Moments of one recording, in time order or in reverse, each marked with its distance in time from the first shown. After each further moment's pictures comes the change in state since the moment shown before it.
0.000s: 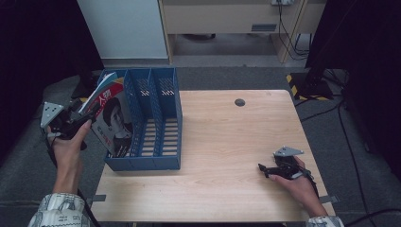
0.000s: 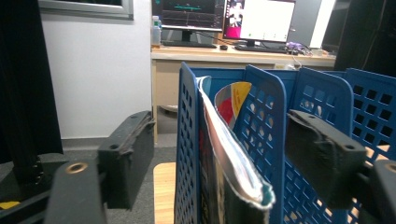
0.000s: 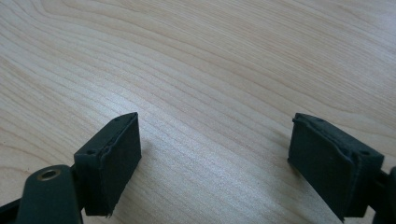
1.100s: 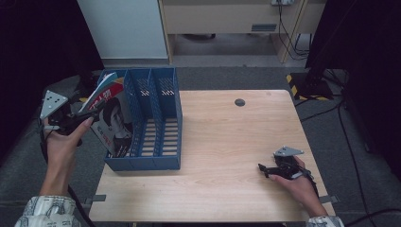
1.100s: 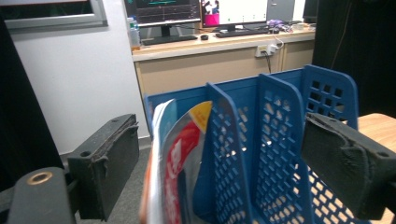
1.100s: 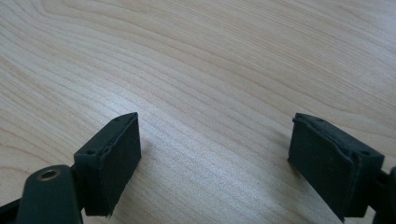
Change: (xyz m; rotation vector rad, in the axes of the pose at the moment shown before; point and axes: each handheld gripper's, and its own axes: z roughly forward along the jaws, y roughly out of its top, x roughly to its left) left arm -0.034 0.044 -0.008 0.059 -0.070 0.147; right arm 0.000 0.000 0.000 0.000 0.000 -0.002
